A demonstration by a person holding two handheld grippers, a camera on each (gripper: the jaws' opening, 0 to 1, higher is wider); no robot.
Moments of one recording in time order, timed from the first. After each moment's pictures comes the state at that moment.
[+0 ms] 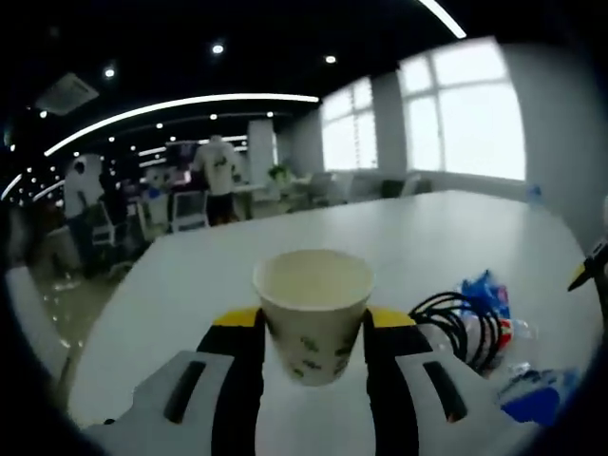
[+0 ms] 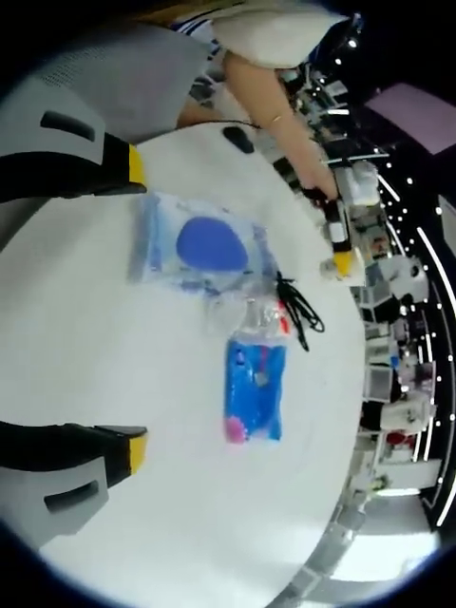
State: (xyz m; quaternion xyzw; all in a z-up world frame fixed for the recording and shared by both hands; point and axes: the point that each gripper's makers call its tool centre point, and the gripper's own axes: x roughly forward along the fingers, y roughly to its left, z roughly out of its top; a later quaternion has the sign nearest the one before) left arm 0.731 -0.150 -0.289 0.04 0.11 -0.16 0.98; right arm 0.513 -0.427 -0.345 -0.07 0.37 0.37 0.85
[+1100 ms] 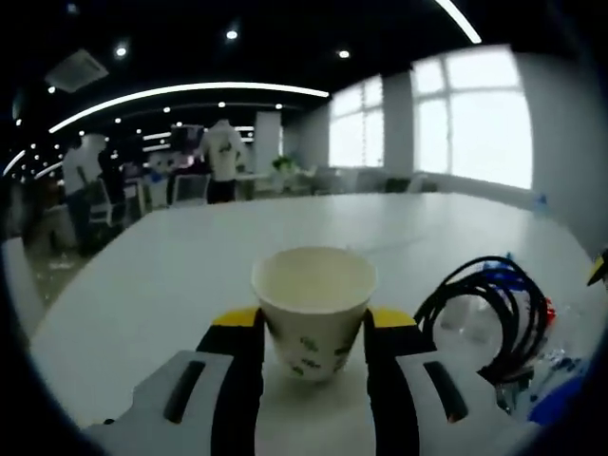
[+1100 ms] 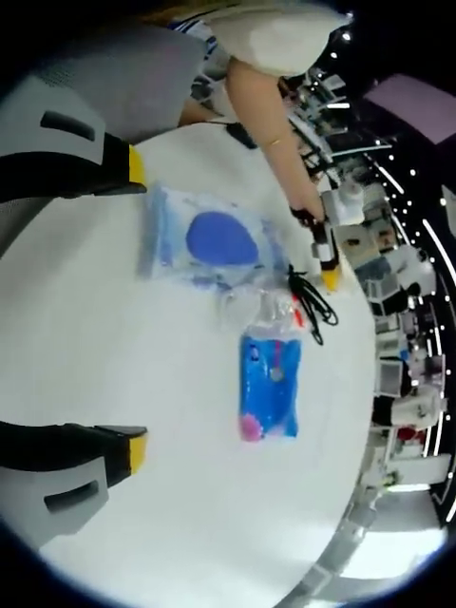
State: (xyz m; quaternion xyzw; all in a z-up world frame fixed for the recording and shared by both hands) left arm 0.755 -0.155 -0.342 0.00 0.12 -0.16 0.98; right arm 0.509 -0.433 -0.354 -0.07 0.40 0.36 0.84
